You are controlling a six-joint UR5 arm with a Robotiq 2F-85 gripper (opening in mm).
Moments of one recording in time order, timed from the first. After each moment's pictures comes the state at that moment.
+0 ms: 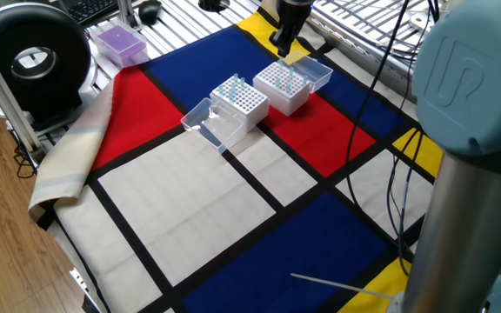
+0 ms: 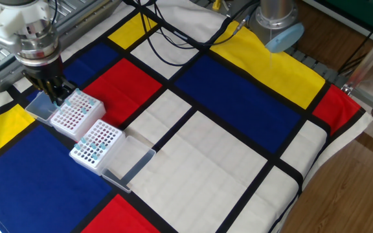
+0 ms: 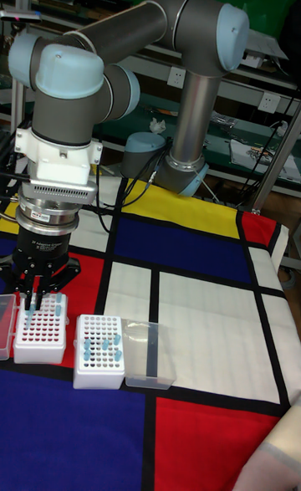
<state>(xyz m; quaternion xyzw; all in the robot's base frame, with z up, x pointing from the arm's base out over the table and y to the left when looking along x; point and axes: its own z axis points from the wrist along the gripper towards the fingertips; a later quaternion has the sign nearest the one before) 0.641 -0.166 0.102 -0.14 0.99 -0.02 0.06</state>
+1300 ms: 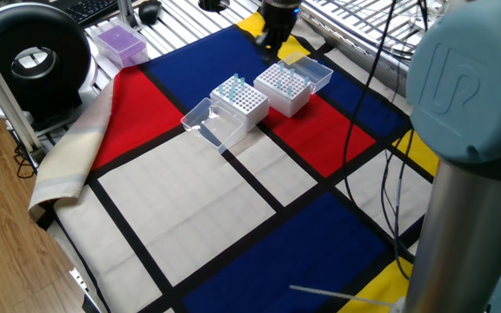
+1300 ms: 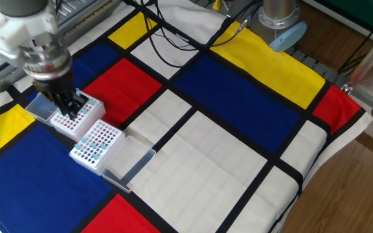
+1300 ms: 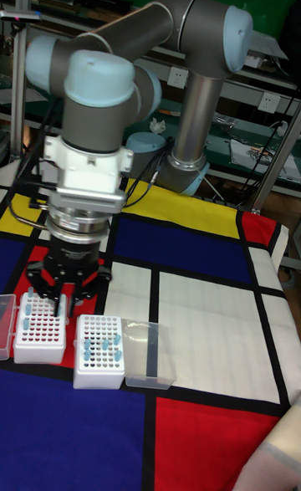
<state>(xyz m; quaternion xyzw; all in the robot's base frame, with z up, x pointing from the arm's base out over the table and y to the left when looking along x) 0.654 -0.096 0.108 -0.07 1.00 0.00 0.05</state>
